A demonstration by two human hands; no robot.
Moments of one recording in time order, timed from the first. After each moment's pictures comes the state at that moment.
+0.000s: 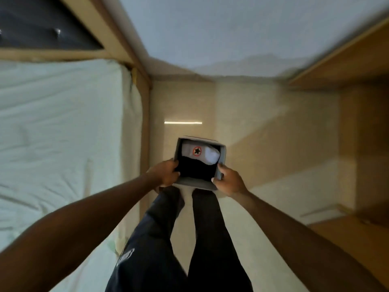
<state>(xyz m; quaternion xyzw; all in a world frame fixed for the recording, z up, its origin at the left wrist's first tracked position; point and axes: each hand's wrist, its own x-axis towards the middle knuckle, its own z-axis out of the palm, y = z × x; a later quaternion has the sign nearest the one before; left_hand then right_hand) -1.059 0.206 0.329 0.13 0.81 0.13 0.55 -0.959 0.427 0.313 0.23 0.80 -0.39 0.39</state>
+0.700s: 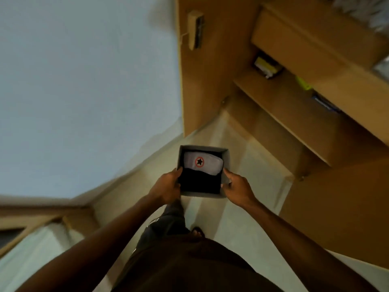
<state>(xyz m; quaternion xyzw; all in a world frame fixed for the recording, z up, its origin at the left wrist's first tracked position) -1.089 0.532 0.533 0.47 0.79 0.14 0.38 -0.883 0.669 0.506 0.48 0.76 -0.42 0.07</state>
